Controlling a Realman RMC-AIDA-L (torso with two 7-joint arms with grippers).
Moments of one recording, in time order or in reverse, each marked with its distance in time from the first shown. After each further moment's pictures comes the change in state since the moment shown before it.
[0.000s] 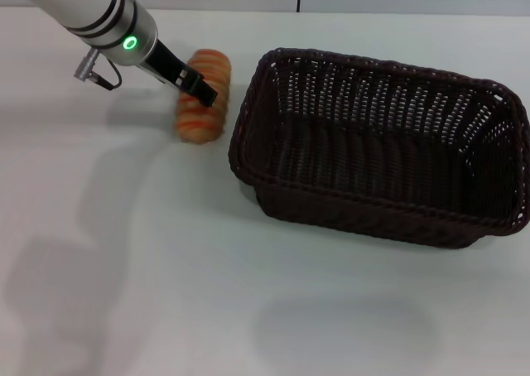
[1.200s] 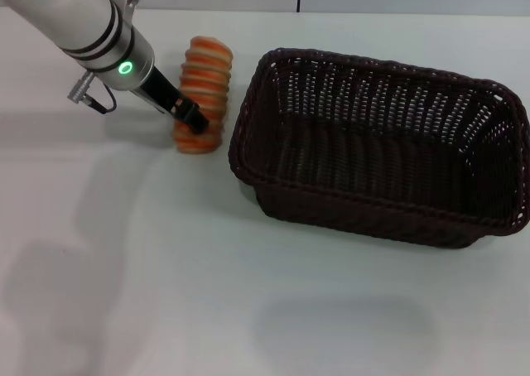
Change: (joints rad) left arm 0.023 -0.006 0.026 -0.003 -0.005 0.059 0.031; right arm 0.043 -0.003 -0.009 0.040 0.000 0.063 -0.024
